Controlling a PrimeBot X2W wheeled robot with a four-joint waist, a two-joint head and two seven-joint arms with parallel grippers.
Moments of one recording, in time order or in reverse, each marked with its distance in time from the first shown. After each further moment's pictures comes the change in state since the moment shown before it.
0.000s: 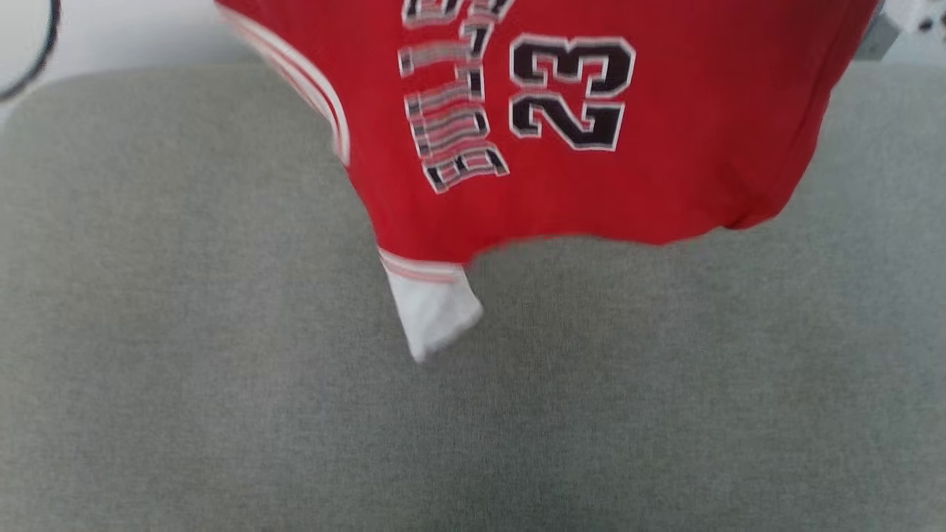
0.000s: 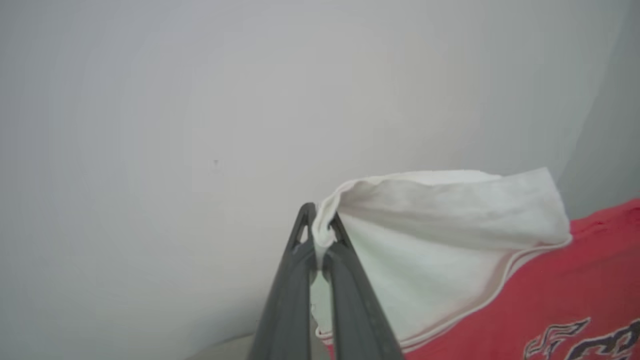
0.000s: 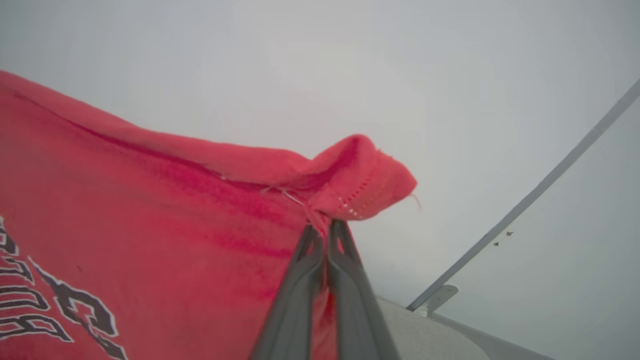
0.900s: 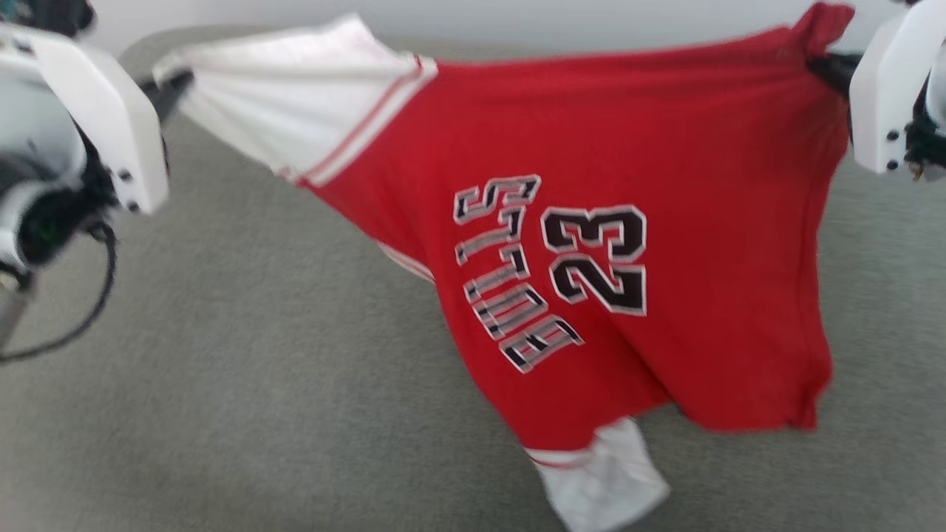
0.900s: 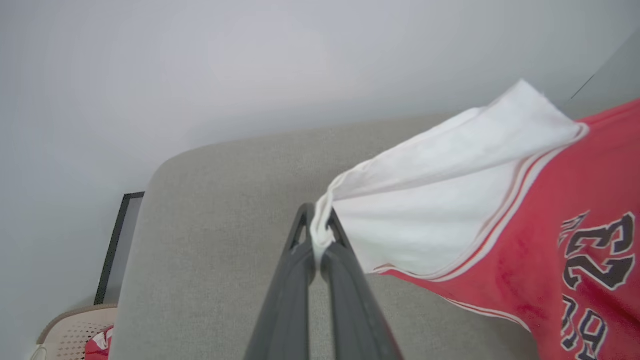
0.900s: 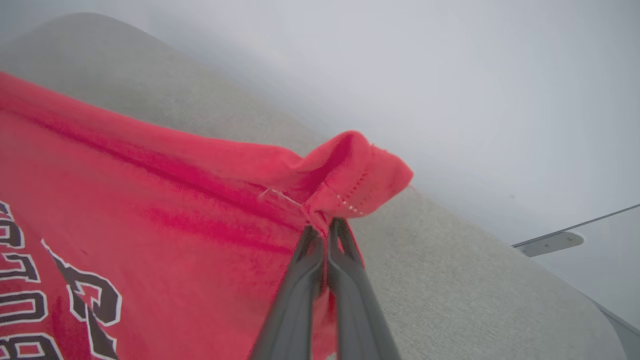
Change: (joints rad) left arm 0.514 0.207 0.003 -0.408 -0.154 0.127 0.146; right arm 0.091 -0.168 0.333 0.088 0.307 0.000 0.018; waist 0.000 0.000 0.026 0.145
